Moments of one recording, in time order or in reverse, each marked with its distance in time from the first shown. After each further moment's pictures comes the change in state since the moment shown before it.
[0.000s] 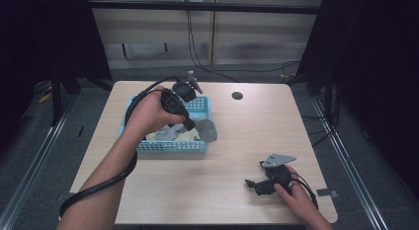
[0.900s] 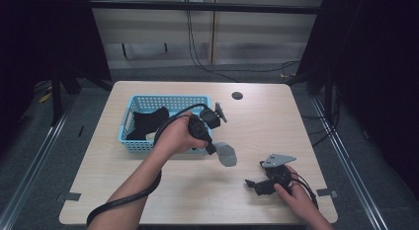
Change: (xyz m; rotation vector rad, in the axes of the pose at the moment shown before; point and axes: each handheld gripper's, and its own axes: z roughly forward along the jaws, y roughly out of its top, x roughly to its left) left arm -0.033 0.012 0.082 0.051 -0.110 0.073; right arm 0.000 0.000 0.000 -0.001 0.000 -0.001
